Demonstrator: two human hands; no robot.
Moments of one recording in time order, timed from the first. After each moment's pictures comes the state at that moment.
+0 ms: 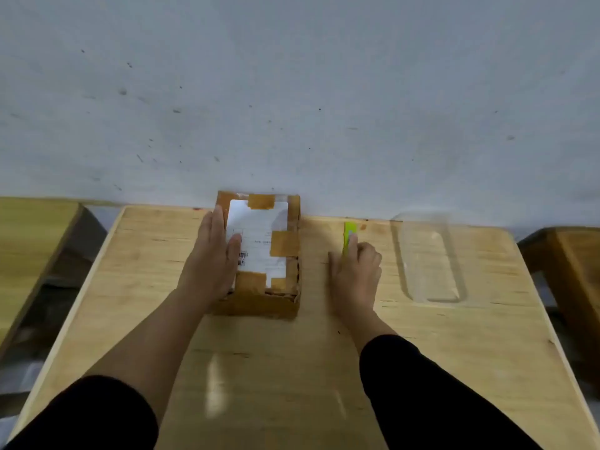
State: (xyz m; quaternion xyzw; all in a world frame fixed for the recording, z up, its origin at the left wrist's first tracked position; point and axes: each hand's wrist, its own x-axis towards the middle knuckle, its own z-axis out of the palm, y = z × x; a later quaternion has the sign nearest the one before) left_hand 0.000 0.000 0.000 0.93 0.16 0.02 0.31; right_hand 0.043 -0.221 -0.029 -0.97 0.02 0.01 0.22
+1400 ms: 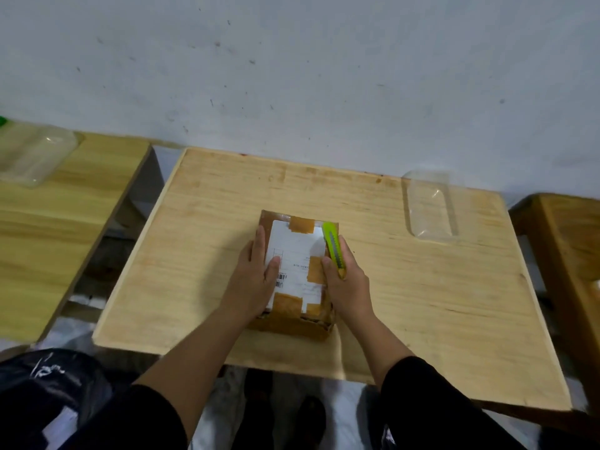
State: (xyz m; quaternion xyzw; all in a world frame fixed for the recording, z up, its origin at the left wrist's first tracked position) left_hand -0.180 -0.058 0.010 0.90 0.15 0.02 0.40; right_hand -0.132 -0.222 0.031 -0.86 -0.02 0.15 0.48
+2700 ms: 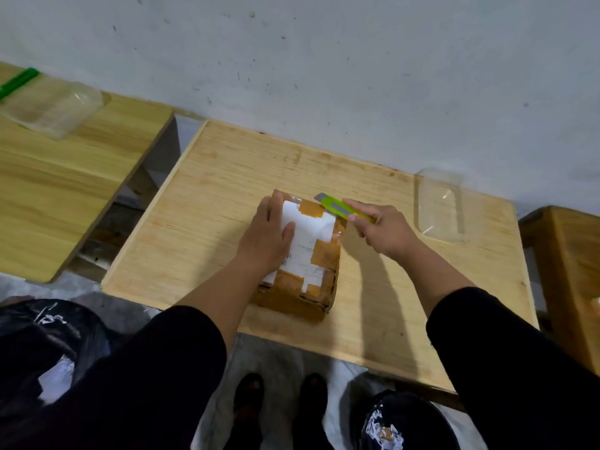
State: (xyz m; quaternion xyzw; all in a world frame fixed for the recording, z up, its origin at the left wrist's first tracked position) left_hand -0.161 -0.063 0.021 0.93 0.16 0.03 0.34; right_hand -0.058 -0.255 0.073 -0.88 -0.18 0.20 0.38
